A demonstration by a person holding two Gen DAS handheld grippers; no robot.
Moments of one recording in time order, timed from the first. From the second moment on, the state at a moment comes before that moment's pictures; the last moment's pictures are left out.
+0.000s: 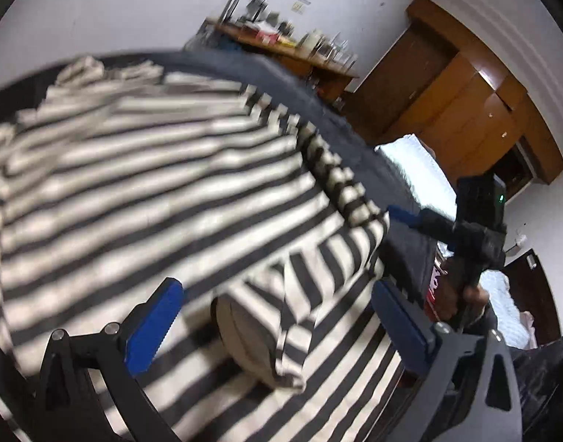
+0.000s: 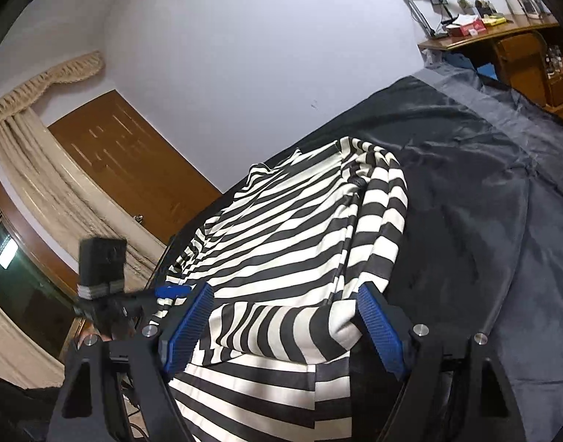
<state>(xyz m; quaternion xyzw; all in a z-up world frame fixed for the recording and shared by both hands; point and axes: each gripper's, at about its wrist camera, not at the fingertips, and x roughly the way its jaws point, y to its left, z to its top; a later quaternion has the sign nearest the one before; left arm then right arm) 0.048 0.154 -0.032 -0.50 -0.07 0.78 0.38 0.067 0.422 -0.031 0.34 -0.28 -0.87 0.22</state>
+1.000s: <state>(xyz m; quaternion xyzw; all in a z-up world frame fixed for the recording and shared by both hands) -0.008 0.077 0.096 -0.32 -0.13 0.89 0.30 0.073 0.429 -0.011 0.33 -0.17 -0.92 0.12</state>
